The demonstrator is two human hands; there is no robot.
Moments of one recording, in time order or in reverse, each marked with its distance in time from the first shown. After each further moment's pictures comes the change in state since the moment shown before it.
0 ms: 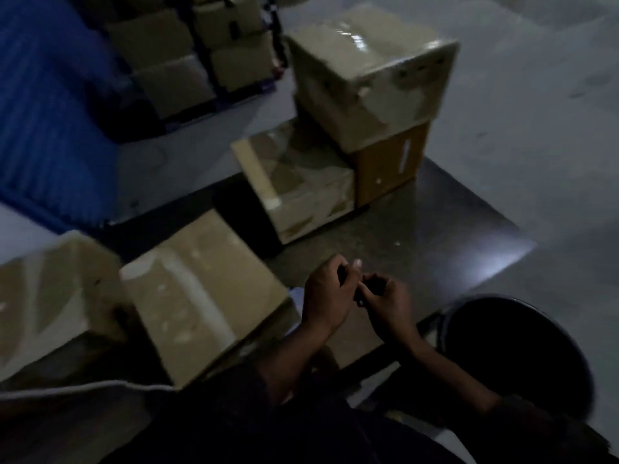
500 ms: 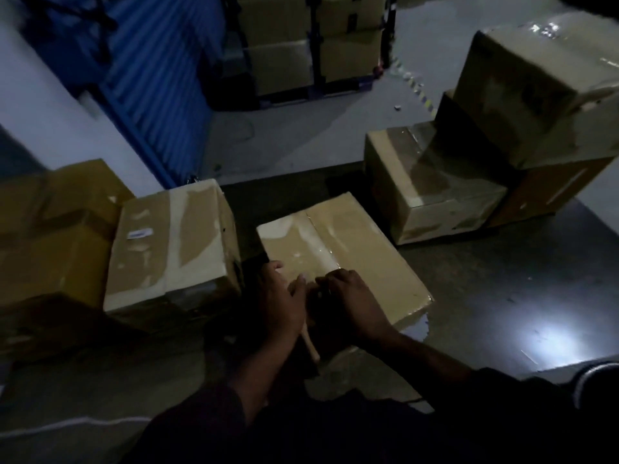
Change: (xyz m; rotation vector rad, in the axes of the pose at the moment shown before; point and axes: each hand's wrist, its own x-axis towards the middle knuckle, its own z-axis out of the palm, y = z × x) left_hand -0.047 -0.199 -0.231 0.103 0.608 -0.334; right_hand -0.046 -0.088 0.252 -0.638 -0.559 -0.640
